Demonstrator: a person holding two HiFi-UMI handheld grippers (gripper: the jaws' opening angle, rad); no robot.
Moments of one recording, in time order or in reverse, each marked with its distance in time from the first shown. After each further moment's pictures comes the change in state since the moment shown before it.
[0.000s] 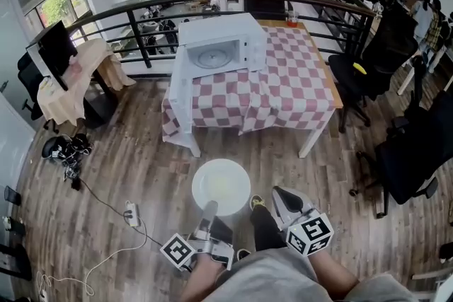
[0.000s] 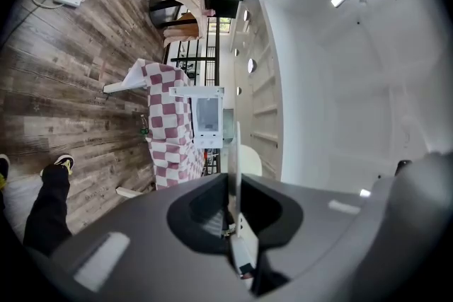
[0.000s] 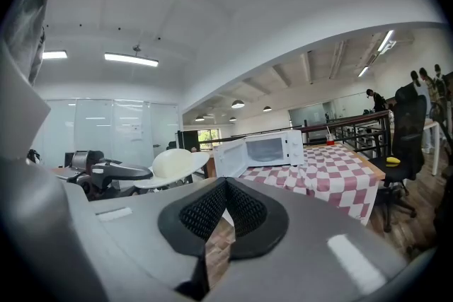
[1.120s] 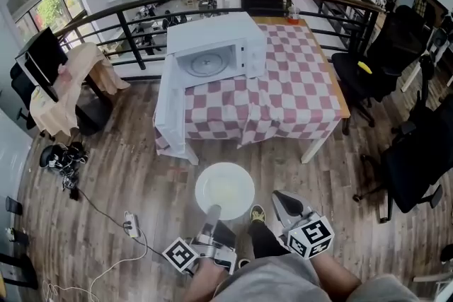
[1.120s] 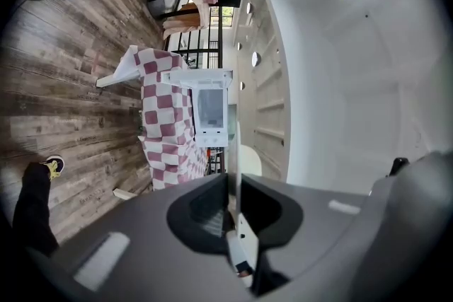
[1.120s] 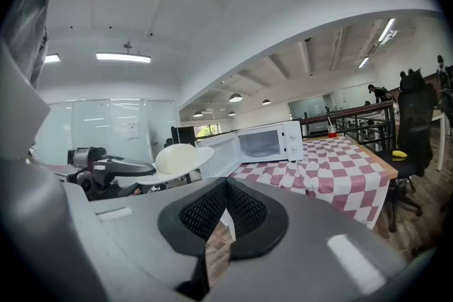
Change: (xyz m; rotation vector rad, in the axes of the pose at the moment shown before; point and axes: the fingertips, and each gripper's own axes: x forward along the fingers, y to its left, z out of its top) left arm 0.110 0.028 0.021 -0.007 0.041 0.022; right arm 0.086 -0.073 -0.005 0.029 0.045 0.013
